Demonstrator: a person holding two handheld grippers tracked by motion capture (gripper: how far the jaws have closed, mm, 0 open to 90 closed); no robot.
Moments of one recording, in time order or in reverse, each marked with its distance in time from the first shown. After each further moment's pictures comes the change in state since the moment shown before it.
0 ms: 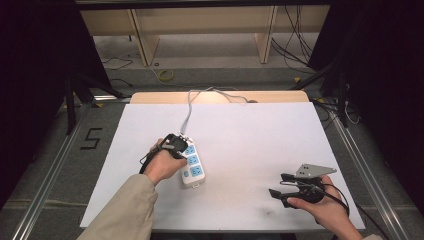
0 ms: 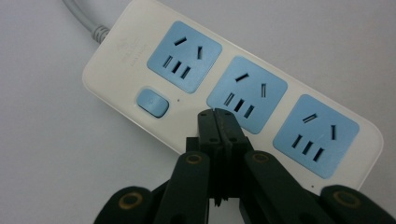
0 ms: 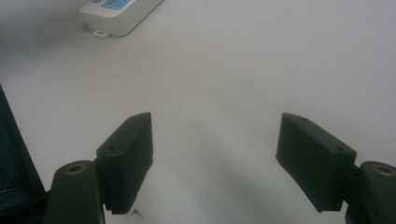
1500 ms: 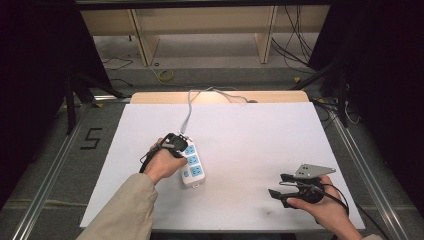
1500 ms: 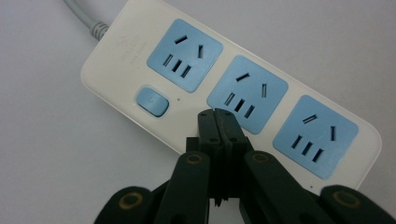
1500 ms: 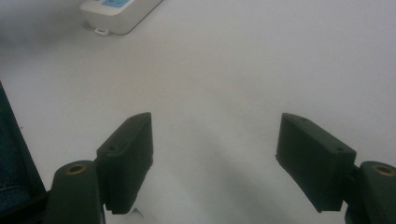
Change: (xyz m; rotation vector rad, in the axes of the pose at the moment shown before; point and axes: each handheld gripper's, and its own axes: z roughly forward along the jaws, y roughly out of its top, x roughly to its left) left arm 0.001 0.002 0.000 0.015 -0.011 -0.016; right arm 0.000 0.000 0.001 0.007 0.003 -0.009
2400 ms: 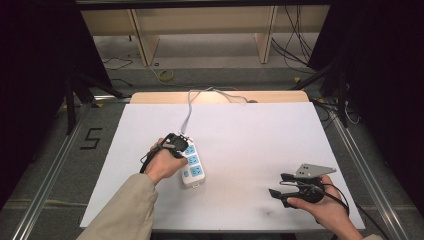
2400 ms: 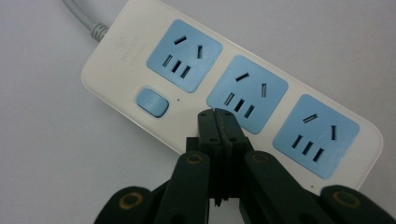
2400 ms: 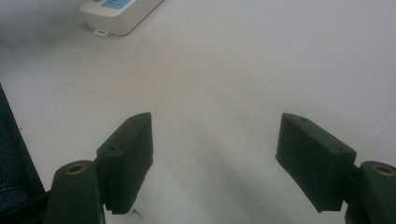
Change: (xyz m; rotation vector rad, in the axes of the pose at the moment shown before) left arm -0.001 0.000 0.000 0.000 0.009 0.013; right arm 0.000 0.001 -0.001 -0.005 -0.002 0.000
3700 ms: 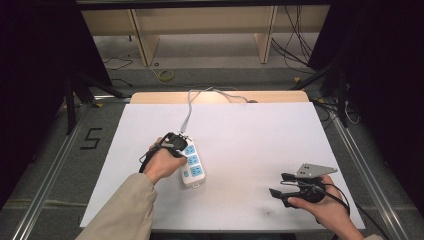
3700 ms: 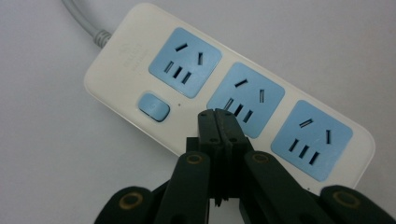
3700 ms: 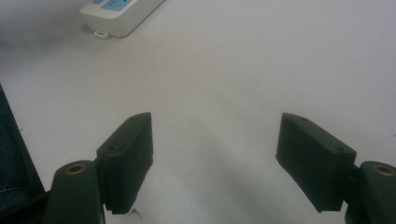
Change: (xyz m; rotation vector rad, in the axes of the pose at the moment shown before) left arm 0.003 0.000 -0.003 -0.013 -0.014 -0.006; right arm -0.001 0.000 -0.001 -0.004 -0.001 0.000
